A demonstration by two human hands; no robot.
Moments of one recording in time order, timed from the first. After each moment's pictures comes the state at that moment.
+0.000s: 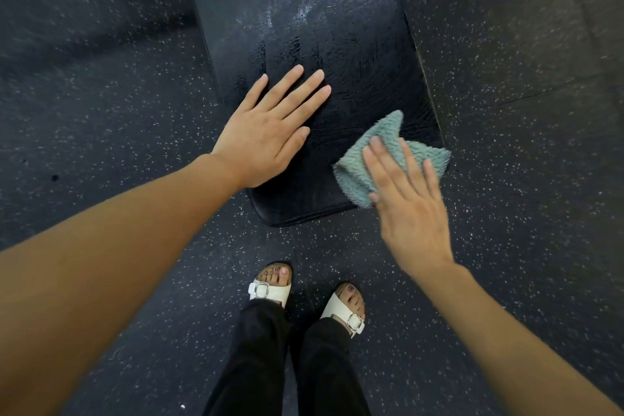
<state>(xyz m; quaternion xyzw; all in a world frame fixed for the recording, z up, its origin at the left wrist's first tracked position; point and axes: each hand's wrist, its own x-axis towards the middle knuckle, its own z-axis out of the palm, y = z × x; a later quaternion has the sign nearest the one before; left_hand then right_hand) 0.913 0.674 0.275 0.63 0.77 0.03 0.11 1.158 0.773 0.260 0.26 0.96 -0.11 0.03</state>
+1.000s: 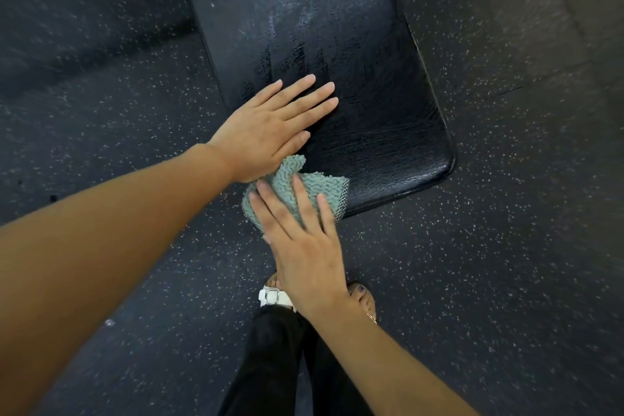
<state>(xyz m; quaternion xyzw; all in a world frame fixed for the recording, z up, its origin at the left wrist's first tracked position) 0.878 0.678 0.276 0.72 0.68 0.01 0.13 1.080 0.644 0.273 0.24 0.96 -0.14 0.03</state>
